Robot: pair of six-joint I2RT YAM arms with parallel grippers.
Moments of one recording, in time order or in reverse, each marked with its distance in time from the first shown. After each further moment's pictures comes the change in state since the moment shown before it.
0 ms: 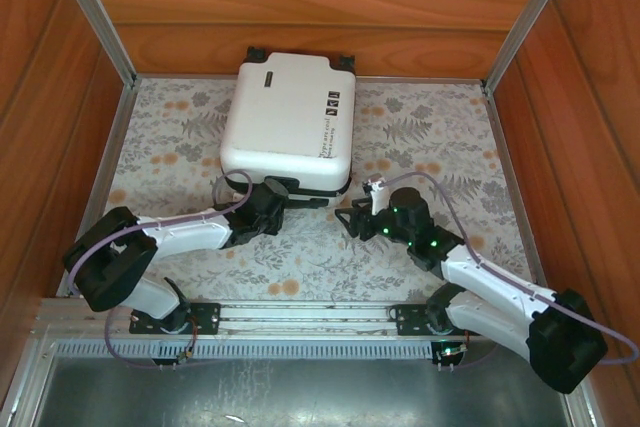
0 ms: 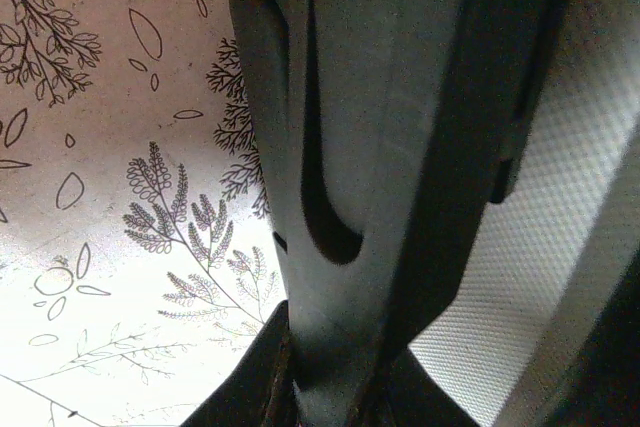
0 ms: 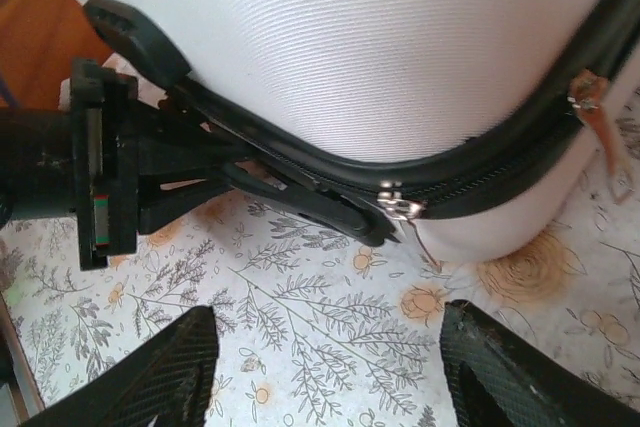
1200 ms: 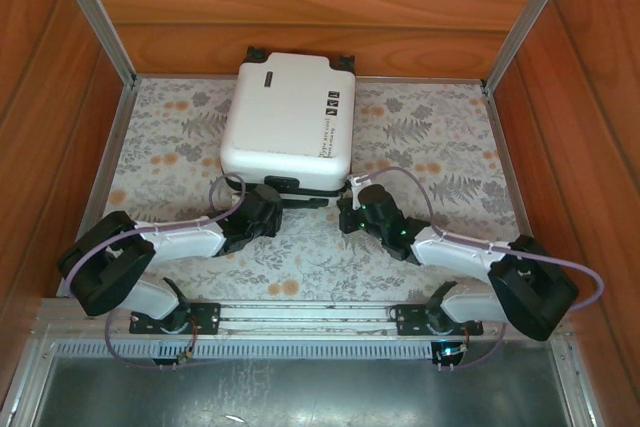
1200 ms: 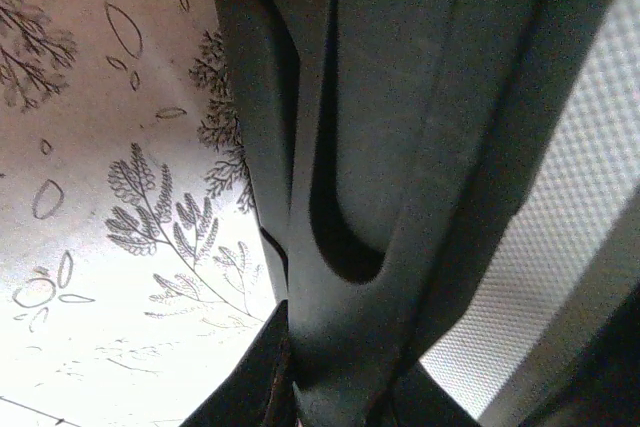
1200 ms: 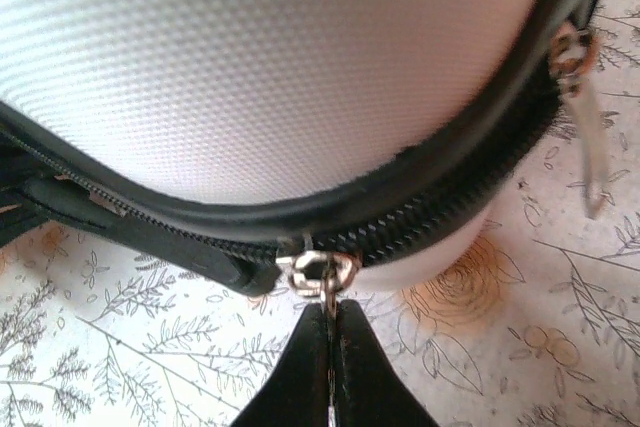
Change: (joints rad) left arm 0.010 -0.043 -0.111 0.161 0.016 0.024; right arm 0.094 0.296 0.082 0.083 0.332 0.047
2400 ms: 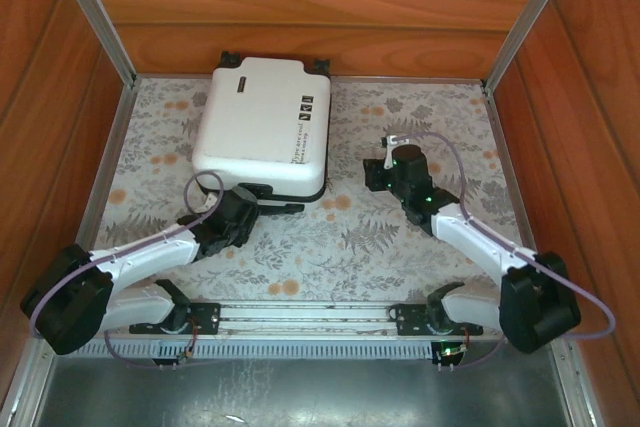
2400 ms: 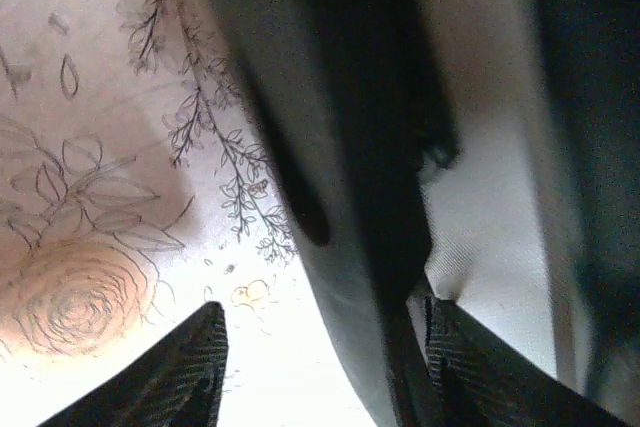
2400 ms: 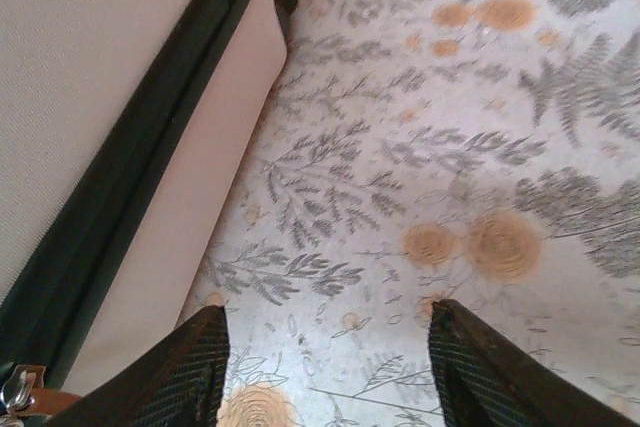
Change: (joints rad) left arm 0.087 -0.240 -0.033 -0.354 0.036 0.385; right arm -0.301 -0.056 0.213 -0.201 0.026 -0.096
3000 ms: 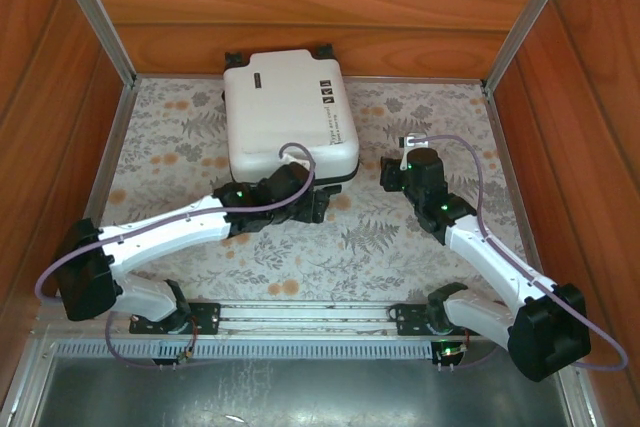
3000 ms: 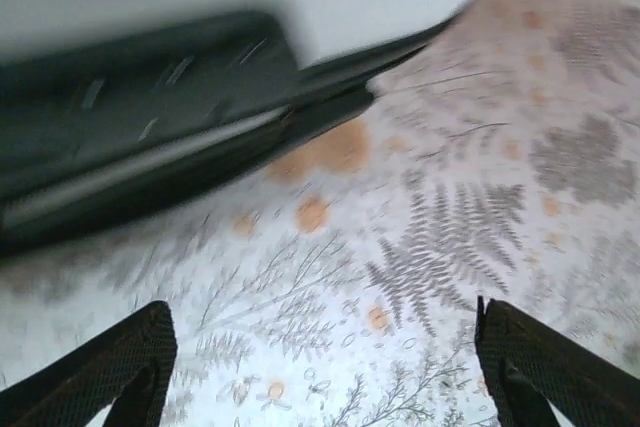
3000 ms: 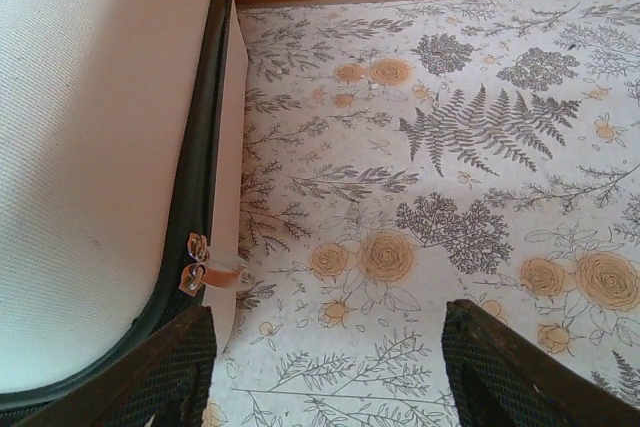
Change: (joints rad) left arm -0.281 0.179 0.582 -0.270 0.044 1.037; right arm -0.040 -0.132 -0.008 -0.099 0.093 -0.043
